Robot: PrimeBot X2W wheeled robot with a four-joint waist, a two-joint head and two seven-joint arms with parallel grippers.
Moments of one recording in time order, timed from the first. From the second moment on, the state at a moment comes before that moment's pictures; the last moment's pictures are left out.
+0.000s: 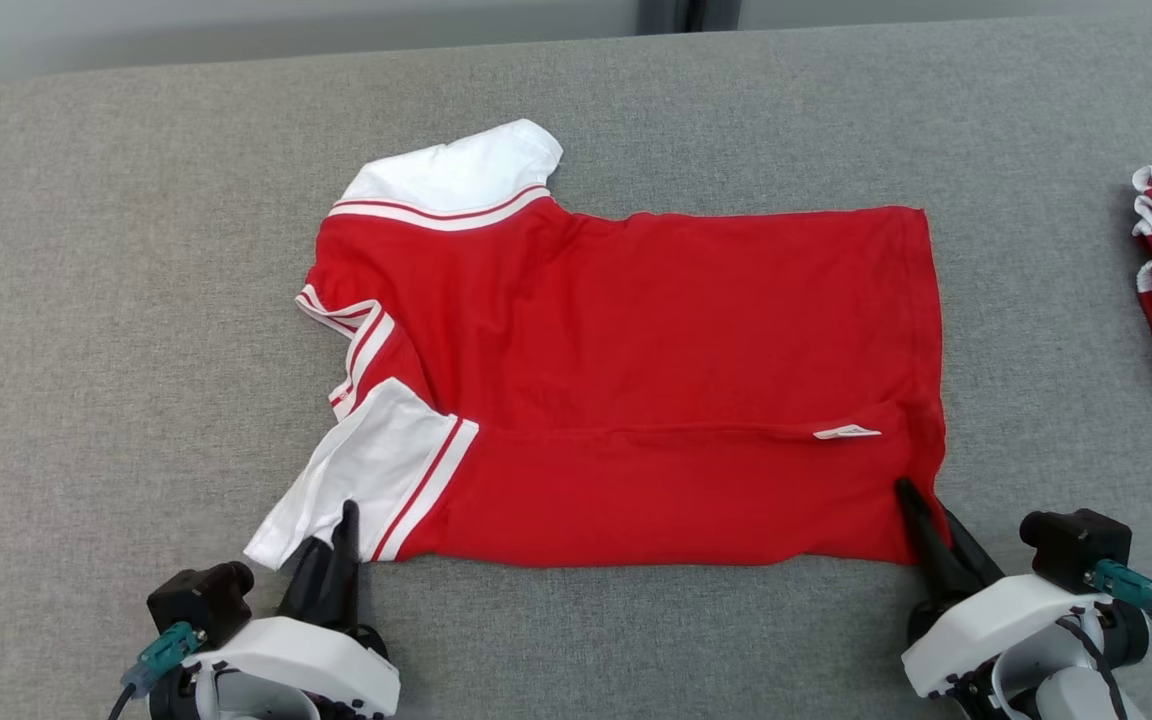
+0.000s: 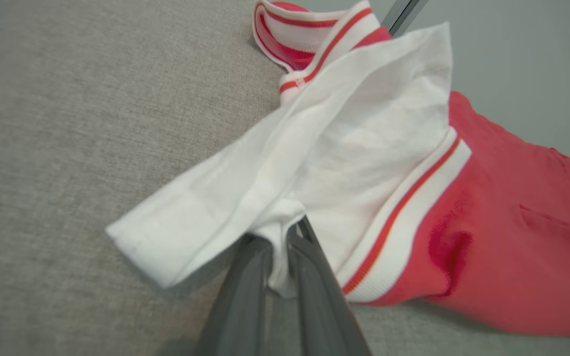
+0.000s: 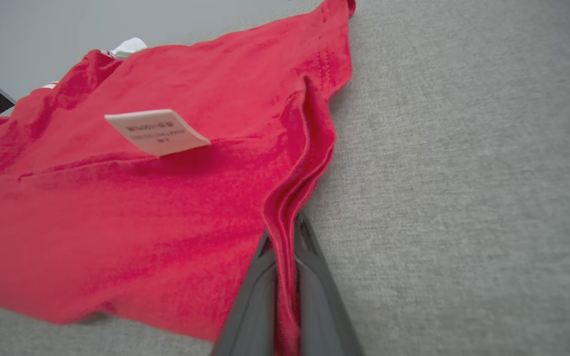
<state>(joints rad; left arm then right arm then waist) -0.10 0.11 -0.26 0.36 -0.64 0.06 -0.20 -0.18 -0.13 0.19 0.43 0.43 0.13 -0.14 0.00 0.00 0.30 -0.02</state>
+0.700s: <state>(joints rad) 0.21 0.19 -0.26 -0.04 -0.56 0.29 -0.09 0.12 -0.07 0.00 0.15 0.34 0.13 -0.02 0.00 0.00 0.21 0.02</state>
